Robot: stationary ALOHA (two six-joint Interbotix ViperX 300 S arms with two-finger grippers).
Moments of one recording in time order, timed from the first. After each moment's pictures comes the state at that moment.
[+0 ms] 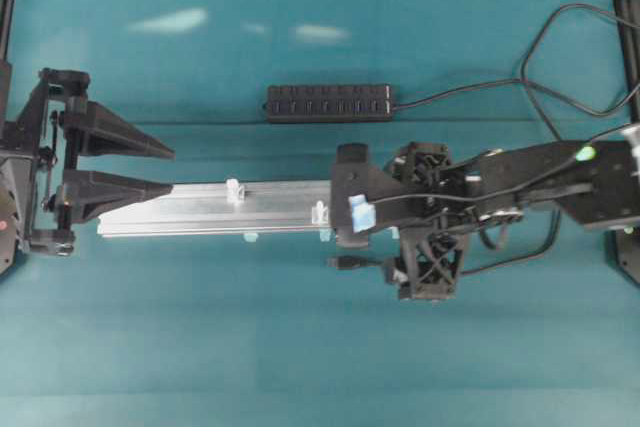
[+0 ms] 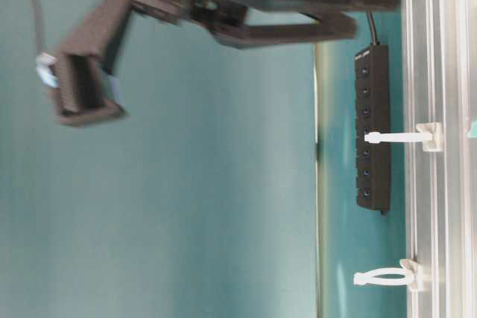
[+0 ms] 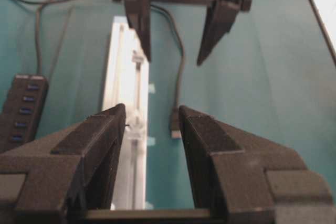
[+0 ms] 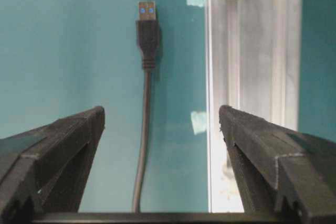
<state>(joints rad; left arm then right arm) 0.01 -0.77 0.96 0.01 0.05 -0.07 0.07 0.00 0.48 0.00 0.70 0.08</state>
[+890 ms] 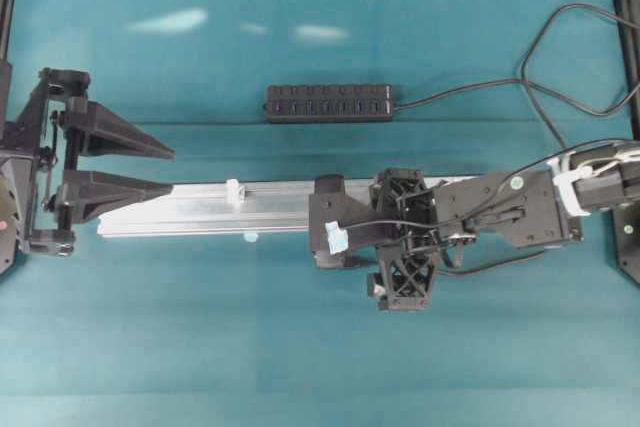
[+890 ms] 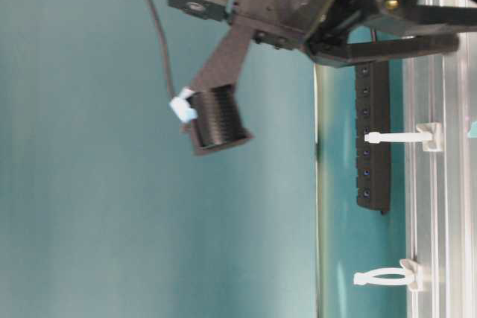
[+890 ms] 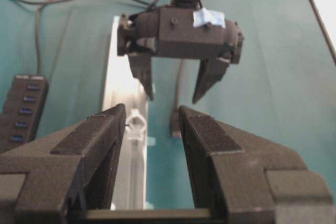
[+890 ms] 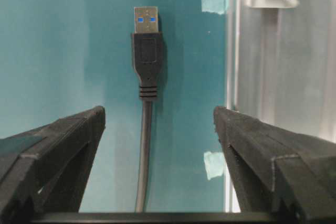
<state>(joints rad) 0.01 -0.77 0.96 0.01 0.05 -0.07 0.08 0.17 0.51 0.00 0.57 0.09</state>
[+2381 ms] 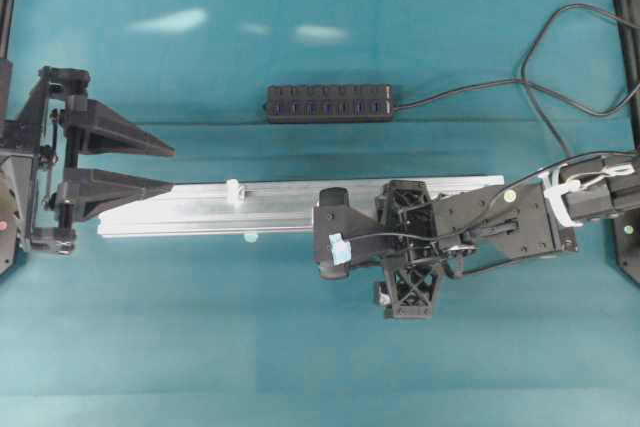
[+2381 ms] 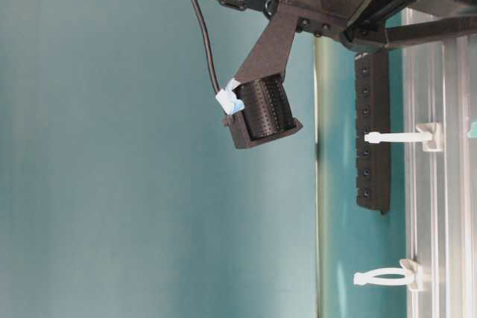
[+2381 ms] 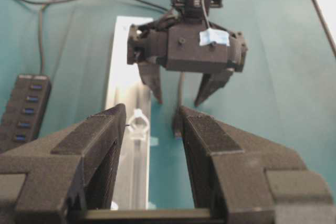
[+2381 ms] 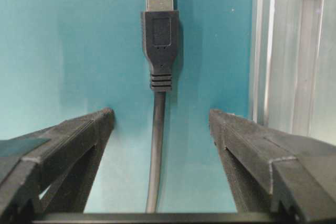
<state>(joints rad) 0.01 -0.77 0.96 0.01 0.05 -0.07 0.10 0.21 0.53 0.00 0.54 0.11</state>
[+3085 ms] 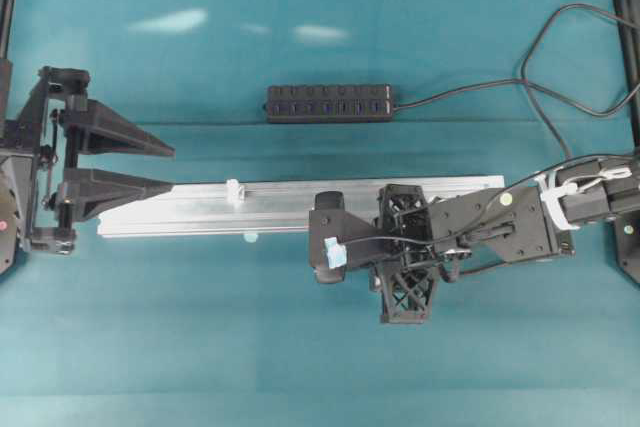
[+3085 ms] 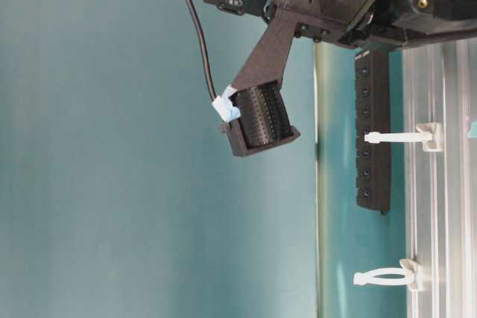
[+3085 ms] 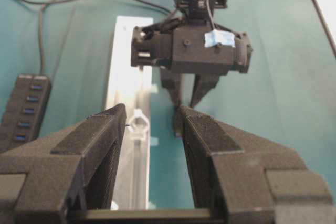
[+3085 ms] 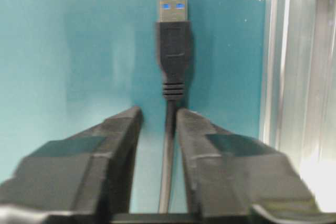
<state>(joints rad) 0.01 -0.77 0.96 0.01 0.05 -0.07 0.10 0.22 0.51 0.00 0.57 0.11</state>
